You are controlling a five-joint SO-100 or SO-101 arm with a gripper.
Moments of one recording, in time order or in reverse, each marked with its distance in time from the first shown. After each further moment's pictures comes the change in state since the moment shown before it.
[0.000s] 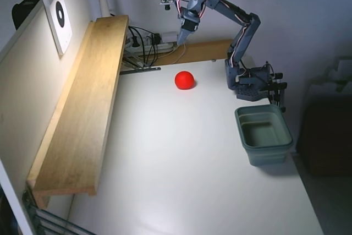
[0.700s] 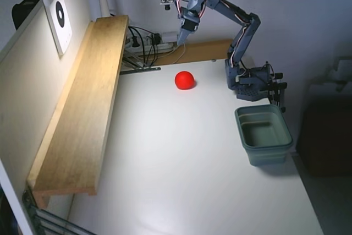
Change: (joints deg) arm 0.0 0.0 0.0 0.0 0.0
